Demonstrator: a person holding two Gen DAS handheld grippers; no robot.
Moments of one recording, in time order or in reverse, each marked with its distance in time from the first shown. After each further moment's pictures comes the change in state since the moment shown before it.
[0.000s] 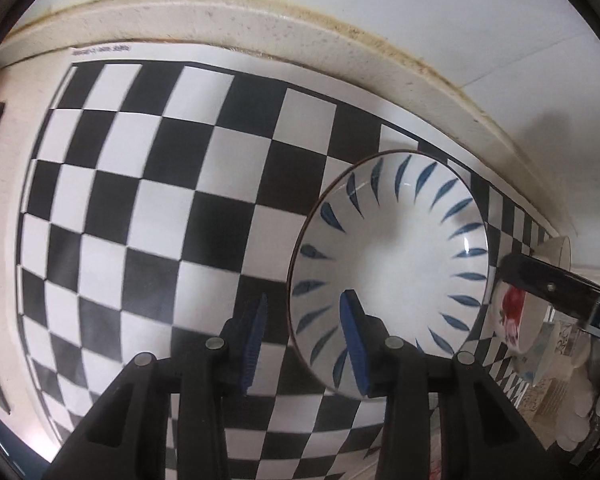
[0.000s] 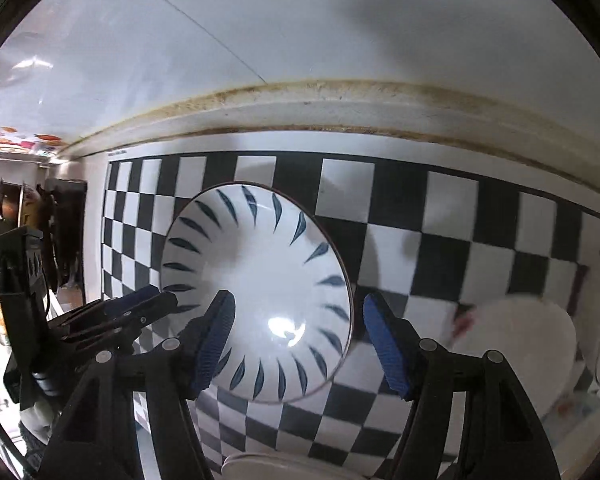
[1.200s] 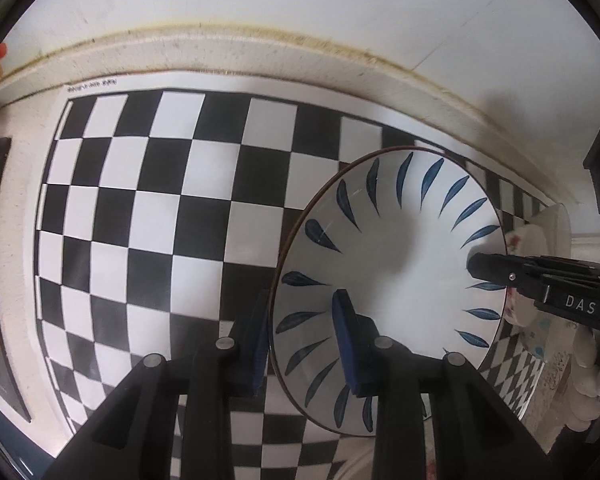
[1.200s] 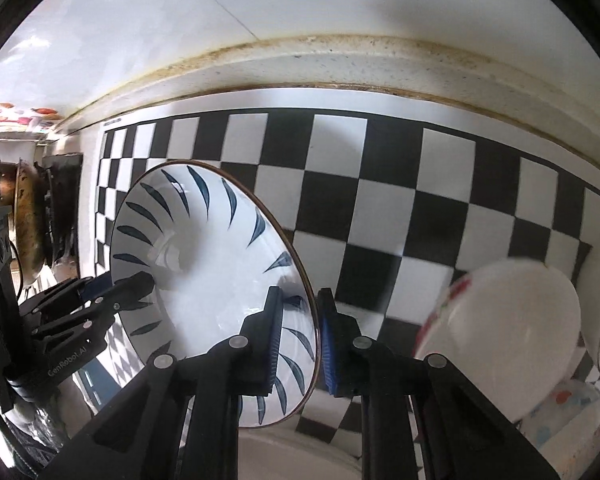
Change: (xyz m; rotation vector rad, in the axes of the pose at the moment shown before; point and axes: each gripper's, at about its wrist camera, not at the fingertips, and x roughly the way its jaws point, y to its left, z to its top) left arm -0.035 -0.030 -0.008 0.108 -0.035 0.052; right arm -0.009 -0.014 -0.029 -0.034 0.064 0.002
